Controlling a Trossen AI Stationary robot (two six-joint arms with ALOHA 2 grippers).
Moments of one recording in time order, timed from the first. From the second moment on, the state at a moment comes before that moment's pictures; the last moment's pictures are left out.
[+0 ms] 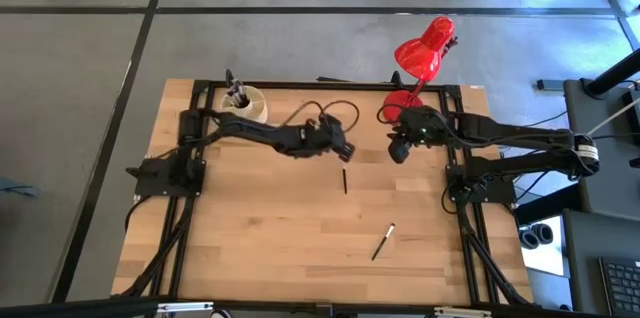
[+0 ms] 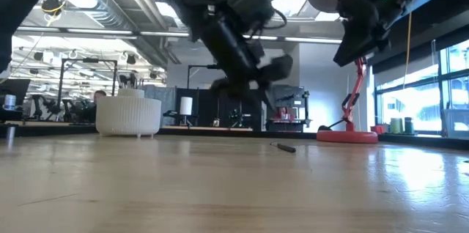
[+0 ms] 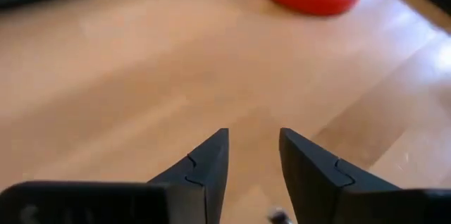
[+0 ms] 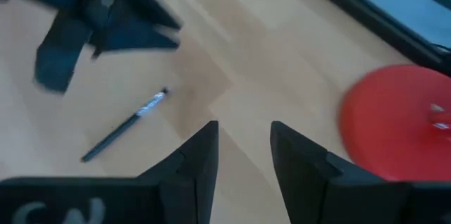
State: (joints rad) left arm 0.13 2.01 1.32 -0.08 -0.49 -0.69; right arm -0.23 0.91 0.76 -0.63 0.25 0.38
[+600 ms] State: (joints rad) left arm 0.02 2.21 1.60 -0.42 -0.52 -0.82; right arm -0.23 0.91 0.76 -0.67 0.29 0.41
